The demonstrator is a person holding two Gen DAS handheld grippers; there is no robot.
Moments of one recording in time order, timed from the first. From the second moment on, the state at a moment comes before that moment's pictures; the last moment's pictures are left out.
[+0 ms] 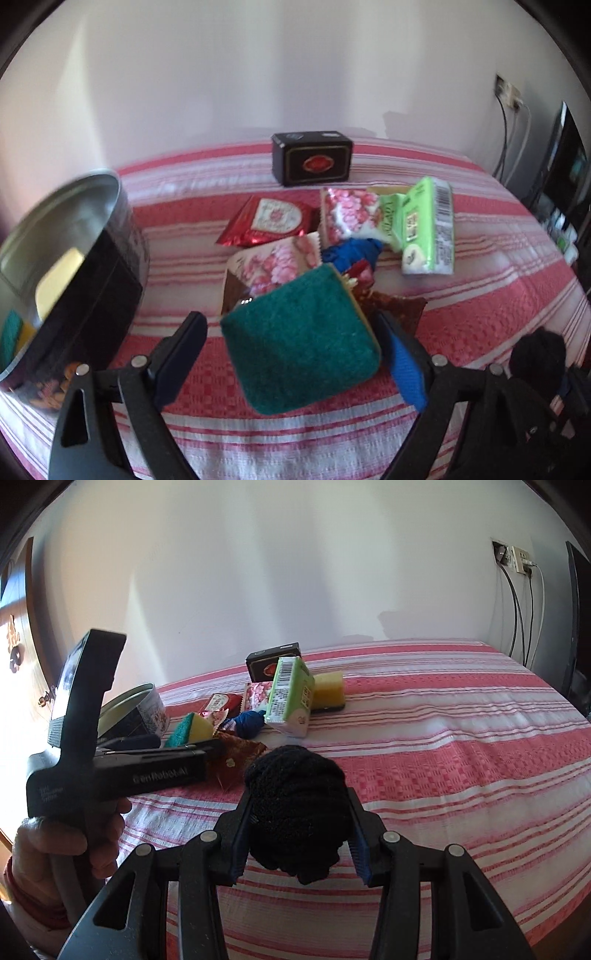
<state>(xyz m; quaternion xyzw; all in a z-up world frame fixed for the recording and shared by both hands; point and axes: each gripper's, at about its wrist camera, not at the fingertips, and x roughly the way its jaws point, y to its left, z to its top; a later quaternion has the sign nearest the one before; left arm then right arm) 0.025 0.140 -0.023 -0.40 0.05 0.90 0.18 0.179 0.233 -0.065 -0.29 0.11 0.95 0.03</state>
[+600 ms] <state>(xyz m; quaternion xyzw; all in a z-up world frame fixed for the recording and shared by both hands) 0.033 0.112 -0.001 -0.35 0.01 0.91 0.22 0.180 0.230 -0.058 -0.27 0.14 0.95 0.04</state>
